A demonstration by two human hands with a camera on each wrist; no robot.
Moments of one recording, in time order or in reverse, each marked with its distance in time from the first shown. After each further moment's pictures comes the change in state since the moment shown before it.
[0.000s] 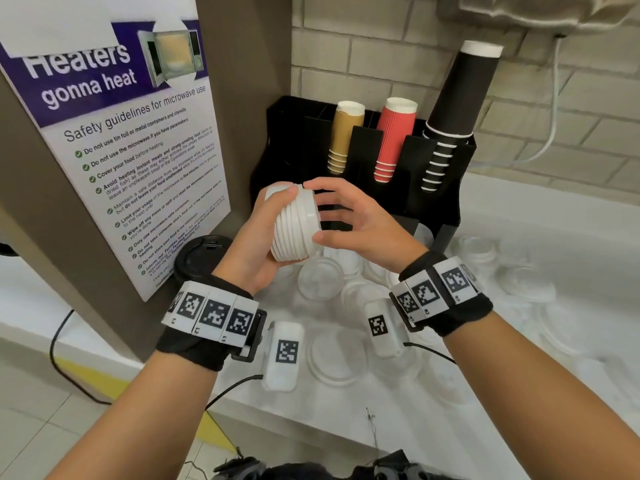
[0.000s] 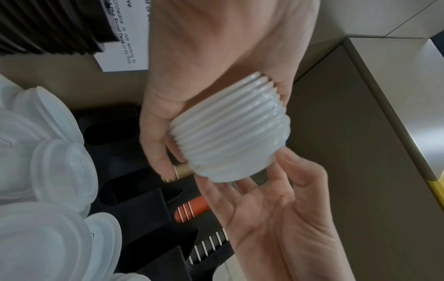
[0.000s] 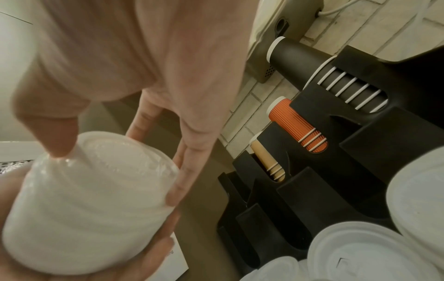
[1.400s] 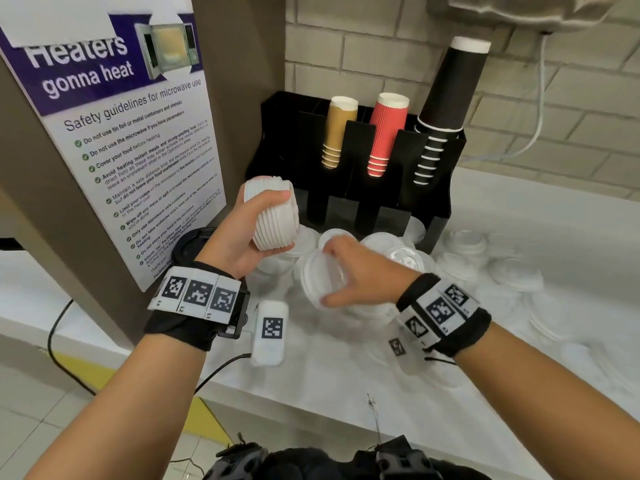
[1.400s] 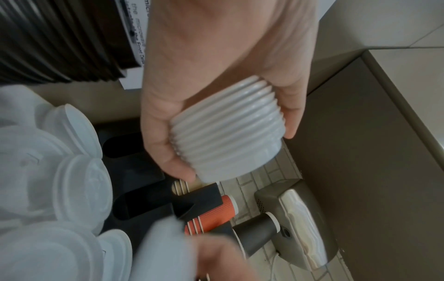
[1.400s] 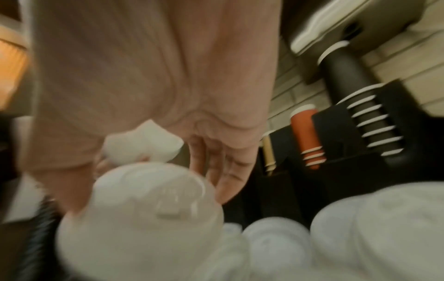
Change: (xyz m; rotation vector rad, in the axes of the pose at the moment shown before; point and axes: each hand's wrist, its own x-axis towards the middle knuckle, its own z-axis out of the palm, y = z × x) left_hand 0.005 0.002 -0.021 -0.001 0.049 -0.053; right_hand -0.036 0.034 0.014 -0.759 -0.215 0.272
